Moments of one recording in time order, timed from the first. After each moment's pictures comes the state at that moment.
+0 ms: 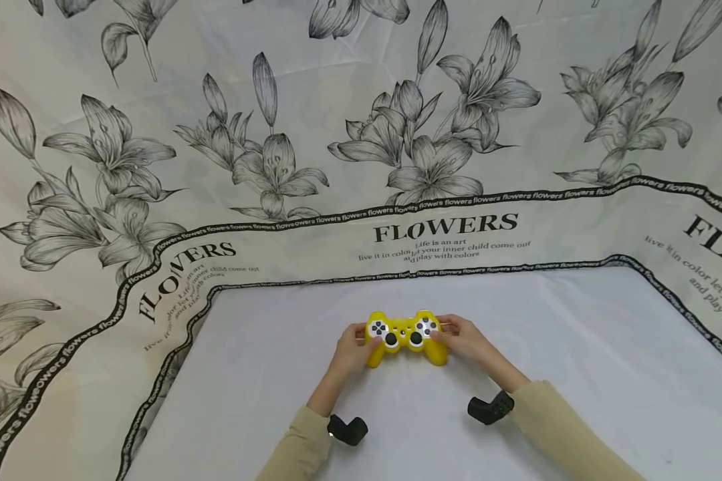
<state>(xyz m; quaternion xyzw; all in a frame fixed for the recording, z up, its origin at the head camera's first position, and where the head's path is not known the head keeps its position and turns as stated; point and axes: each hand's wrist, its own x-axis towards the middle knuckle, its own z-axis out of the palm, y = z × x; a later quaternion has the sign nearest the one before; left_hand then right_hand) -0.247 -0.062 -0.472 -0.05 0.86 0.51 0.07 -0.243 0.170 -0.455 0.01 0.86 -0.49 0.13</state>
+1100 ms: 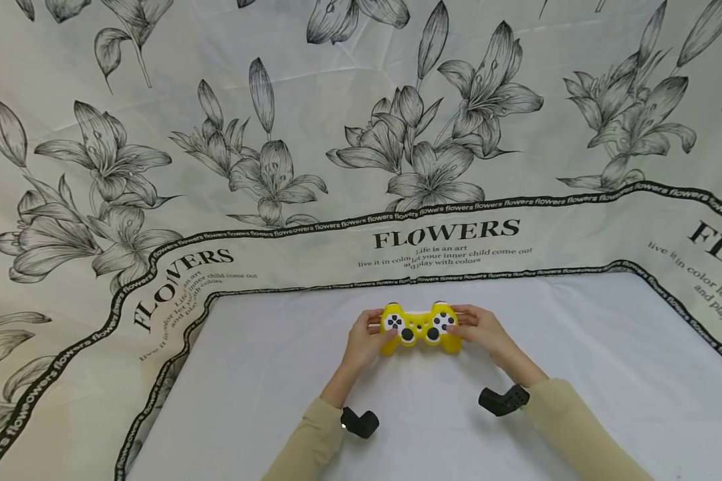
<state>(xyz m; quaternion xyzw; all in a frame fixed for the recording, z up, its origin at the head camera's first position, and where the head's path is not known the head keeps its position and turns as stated) -0.272 -0.035 -0.465 -0.01 0.82 0.58 0.03 -0.256 0.196 -0.434 0.03 0.84 -0.53 0.10</state>
